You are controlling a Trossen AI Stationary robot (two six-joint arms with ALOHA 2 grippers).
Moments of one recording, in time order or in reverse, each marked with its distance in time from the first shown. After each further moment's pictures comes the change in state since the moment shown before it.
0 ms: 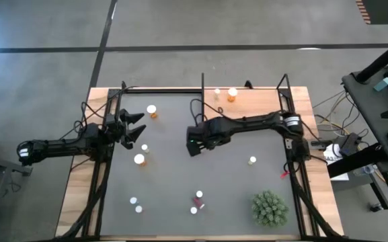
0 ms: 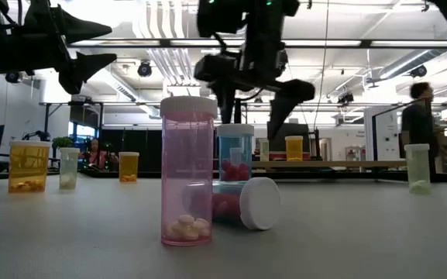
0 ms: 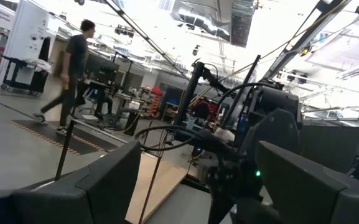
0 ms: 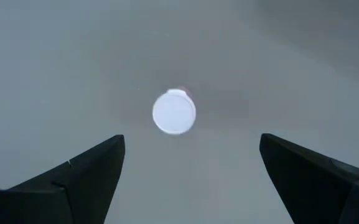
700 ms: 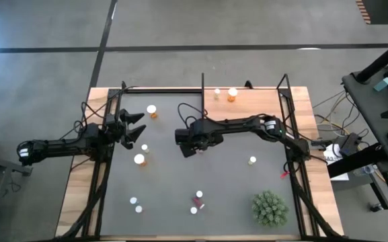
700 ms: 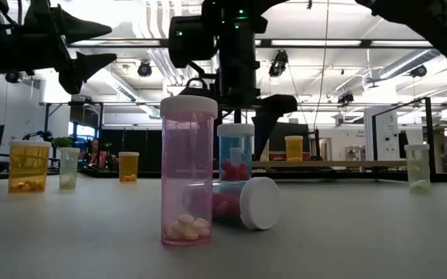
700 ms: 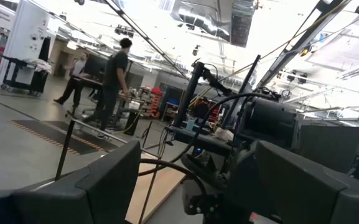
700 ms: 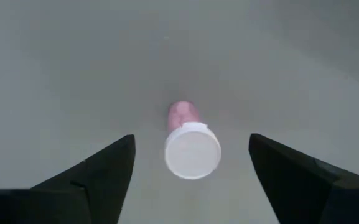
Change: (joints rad) left arm 0.000 0.000 0.000 0.000 0.000 0.000; right arm -0.019 0.231 0.271 -0.184 -0.007 -0.015
